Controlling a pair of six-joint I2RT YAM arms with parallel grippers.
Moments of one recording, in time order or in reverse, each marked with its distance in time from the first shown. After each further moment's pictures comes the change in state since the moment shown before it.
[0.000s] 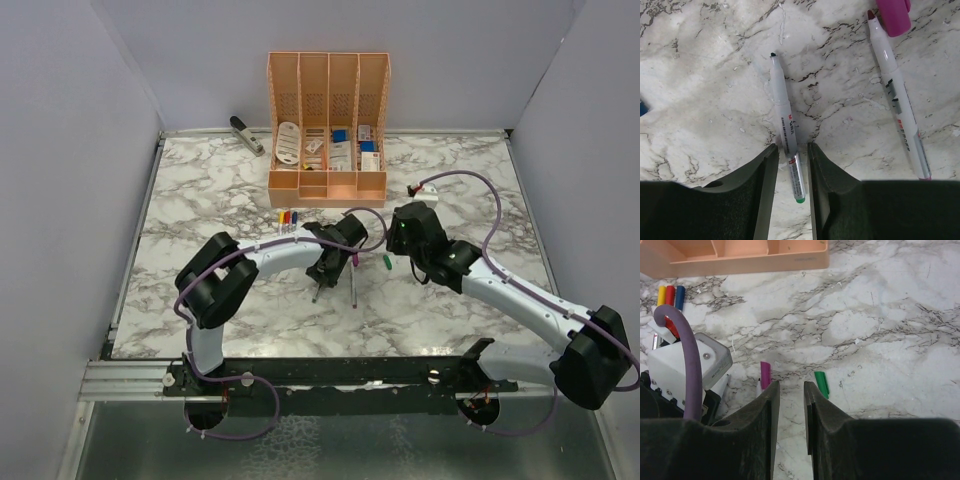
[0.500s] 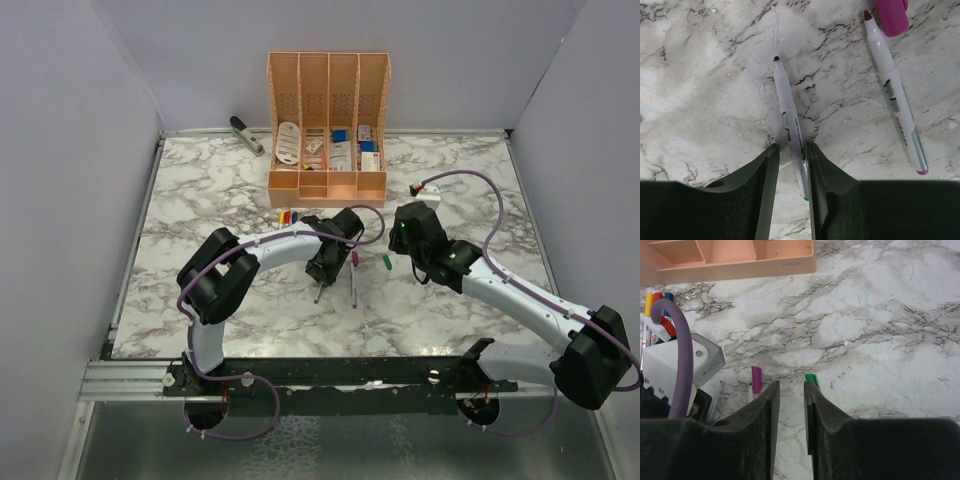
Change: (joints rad) left arm 0.034 0.038 0.043 -0.050 0.079 0.048; right arm 0.000 -0.002 0.003 -0.020 0.051 0.000
